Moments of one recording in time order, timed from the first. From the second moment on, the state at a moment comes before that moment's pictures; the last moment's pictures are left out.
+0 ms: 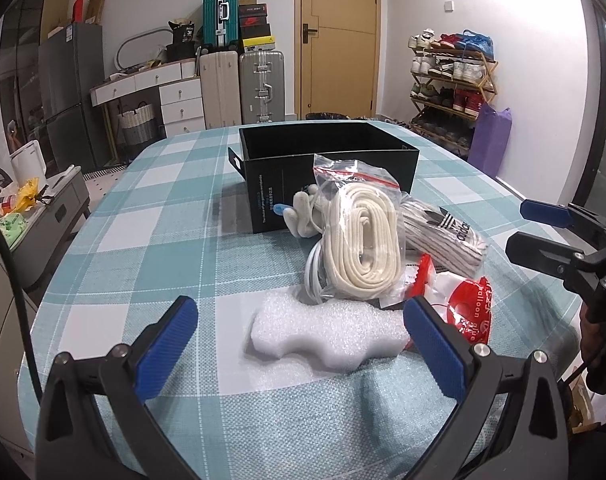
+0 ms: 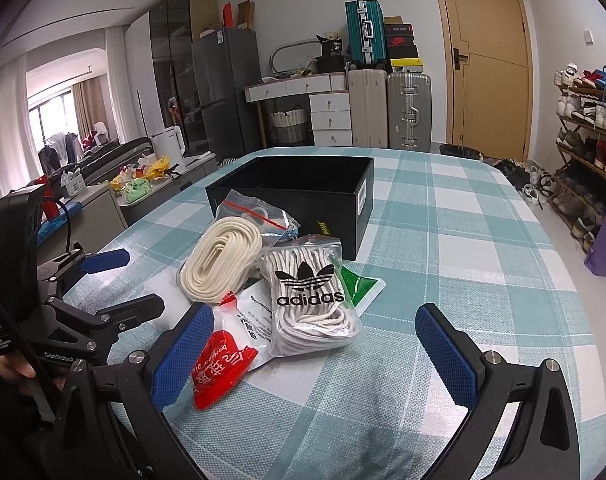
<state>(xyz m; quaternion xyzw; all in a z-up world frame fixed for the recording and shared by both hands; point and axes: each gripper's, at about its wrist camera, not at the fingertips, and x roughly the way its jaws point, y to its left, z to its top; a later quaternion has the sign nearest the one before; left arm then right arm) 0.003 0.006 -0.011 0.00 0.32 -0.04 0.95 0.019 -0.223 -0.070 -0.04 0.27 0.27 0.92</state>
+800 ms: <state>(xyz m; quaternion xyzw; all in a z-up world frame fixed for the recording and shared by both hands) 0.012 -0.005 -0.020 0.02 0.35 -0.07 0.93 0.026 -0.226 -0.074 -0.04 0.29 0.27 0.92</state>
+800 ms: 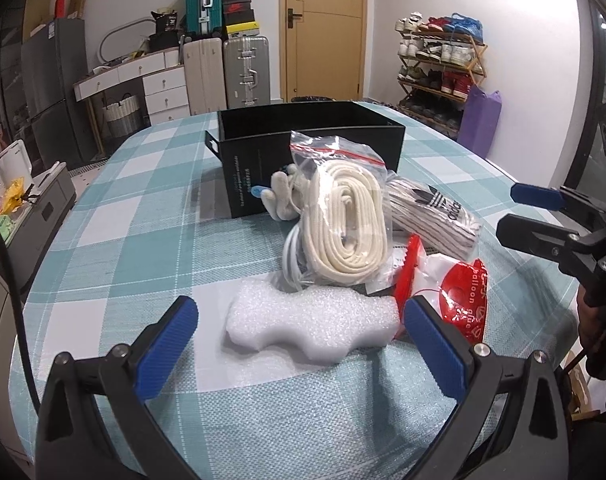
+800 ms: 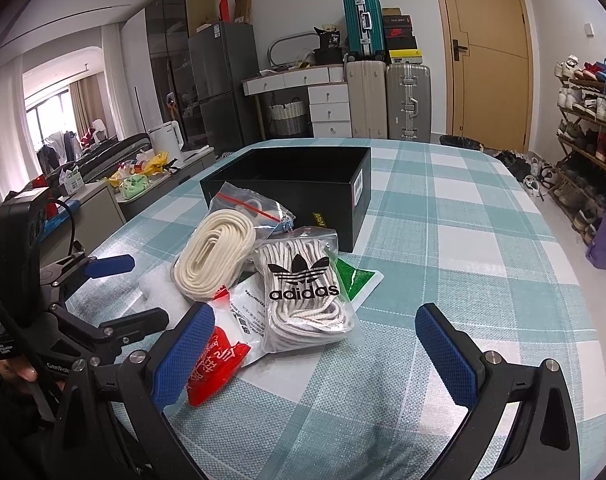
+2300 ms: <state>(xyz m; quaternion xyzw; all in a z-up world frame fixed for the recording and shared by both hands) 0.015 0.012 0.002 -0.01 0.32 -0.07 0.94 0.054 -0.212 -0.080 -0.07 0.33 0.30 0.89</state>
